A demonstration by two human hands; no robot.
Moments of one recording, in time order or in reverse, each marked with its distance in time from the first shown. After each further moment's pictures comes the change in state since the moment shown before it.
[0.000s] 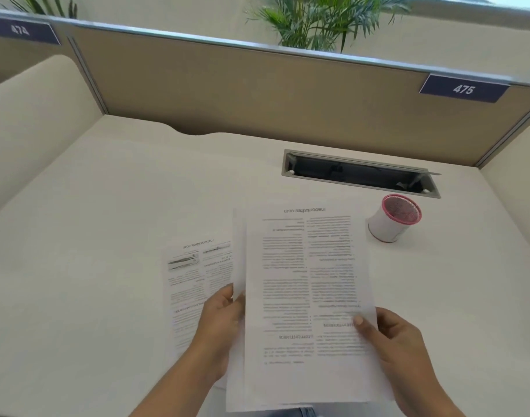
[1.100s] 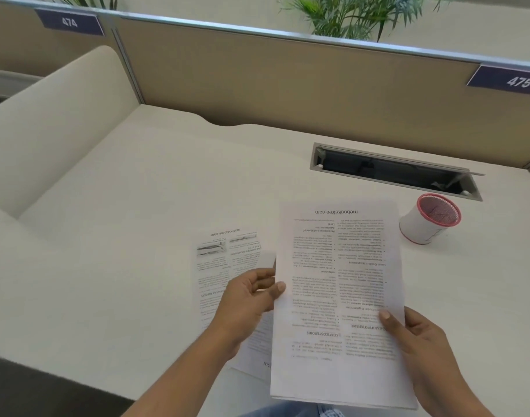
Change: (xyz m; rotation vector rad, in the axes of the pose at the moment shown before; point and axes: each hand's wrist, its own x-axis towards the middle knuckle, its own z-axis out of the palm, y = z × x) left_hand 0.007 0.003 -0.015 0.169 -0.014 0.125; right_hand 0.010 0.004 0.005 0.071 -0.073 0.065
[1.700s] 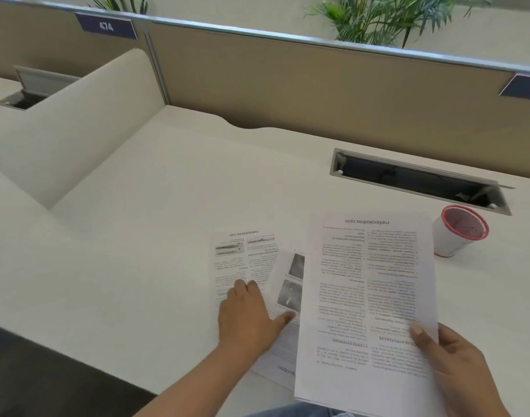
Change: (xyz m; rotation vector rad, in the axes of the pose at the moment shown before) left_hand 0.013 -0.040 -0.011 1.282 0.298 0.027; right_hand -0.004 -0.006 -0.013 -0.105 0.020 -0.037
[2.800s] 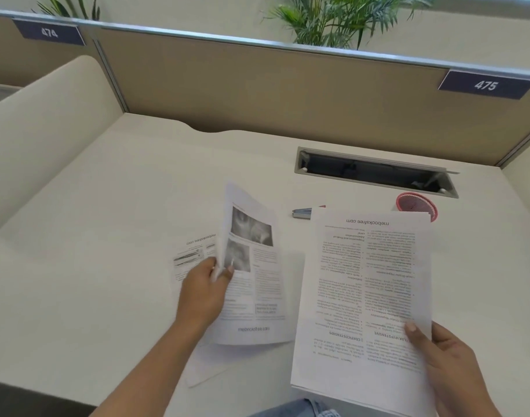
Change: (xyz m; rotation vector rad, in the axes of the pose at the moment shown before) left_hand 0.025 -0.010 -0.038 -0.855 0.127 -0.008; right_hand -0.008 0.017 -0.037 0.154 0.161 0.040
